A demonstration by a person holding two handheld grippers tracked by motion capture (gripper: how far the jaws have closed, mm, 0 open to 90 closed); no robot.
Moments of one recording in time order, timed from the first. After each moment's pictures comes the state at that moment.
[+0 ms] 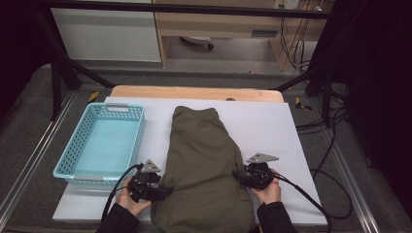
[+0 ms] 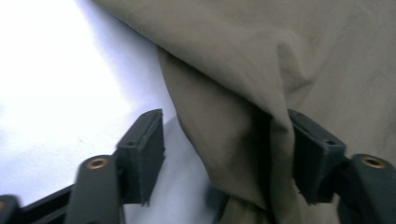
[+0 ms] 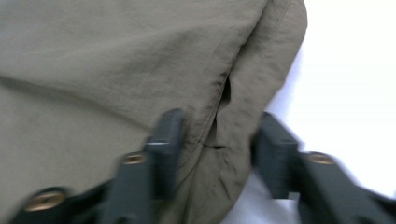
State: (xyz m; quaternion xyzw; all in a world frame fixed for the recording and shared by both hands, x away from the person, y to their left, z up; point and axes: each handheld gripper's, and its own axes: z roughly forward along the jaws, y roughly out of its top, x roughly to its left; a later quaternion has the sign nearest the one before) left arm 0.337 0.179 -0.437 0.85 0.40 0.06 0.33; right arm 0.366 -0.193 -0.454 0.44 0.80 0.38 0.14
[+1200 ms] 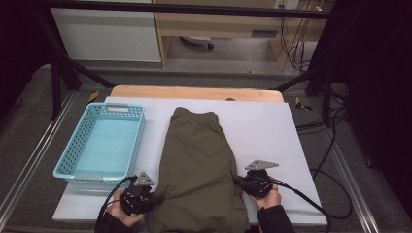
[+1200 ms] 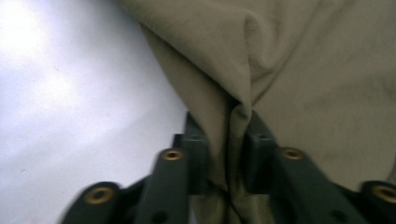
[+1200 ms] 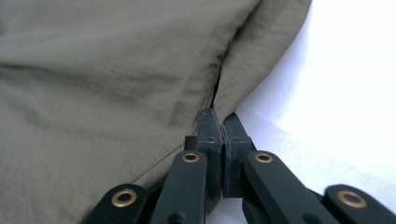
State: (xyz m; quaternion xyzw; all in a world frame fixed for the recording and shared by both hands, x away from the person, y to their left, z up) left arm 0.303 0.191 -0.433 0.86 0.40 0.05 0.31; right arm 0.343 -0.186 -0.450 0.44 0.80 0.39 0.10
